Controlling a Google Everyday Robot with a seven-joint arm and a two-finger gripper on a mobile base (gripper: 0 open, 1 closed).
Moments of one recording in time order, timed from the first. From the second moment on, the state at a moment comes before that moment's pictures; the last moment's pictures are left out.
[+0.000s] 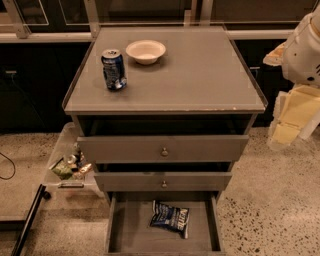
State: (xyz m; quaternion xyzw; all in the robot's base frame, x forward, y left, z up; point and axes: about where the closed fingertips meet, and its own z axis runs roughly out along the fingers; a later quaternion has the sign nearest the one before) arm 0.438 -0.217 0.977 -0.60 0.78 -0.03 0.16
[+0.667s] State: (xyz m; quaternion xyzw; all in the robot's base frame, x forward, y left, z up) arm 0.437 -0.215 0.979 -0.61 0.78 -0.03 0.17
